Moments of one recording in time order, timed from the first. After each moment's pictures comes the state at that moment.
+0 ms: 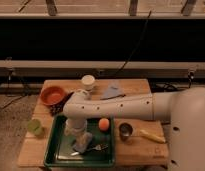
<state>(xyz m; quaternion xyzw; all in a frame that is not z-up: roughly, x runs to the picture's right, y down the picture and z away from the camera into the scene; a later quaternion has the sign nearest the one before) -0.126 0.251 0.729 -0.33 -0.26 -0.39 0.82</state>
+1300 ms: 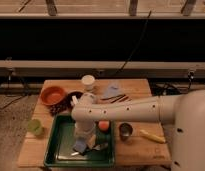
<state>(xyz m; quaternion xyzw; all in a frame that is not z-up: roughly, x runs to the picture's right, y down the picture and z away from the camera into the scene) -0.090 0.277 0.745 -0.34 -0.24 -0.40 0.82</state>
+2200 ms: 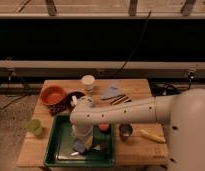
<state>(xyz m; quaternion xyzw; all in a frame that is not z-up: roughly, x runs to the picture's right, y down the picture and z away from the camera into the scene) -0.107 0.283 0.760 -0.32 -0.23 -0.39 0.83</state>
